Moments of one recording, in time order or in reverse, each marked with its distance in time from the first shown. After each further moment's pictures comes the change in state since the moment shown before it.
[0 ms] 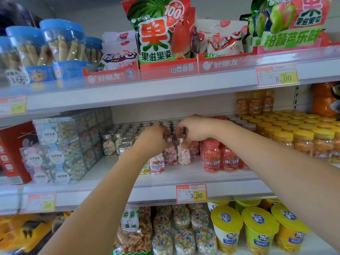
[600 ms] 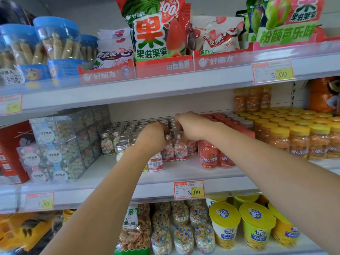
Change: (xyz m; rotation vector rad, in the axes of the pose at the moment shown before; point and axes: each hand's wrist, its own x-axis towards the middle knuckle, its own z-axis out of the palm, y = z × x) left_hand 0.006 0.004 0.007 0.076 0.034 -0.007; right_hand 0.003 -0.005 0.013 -0.070 0.141 0.062
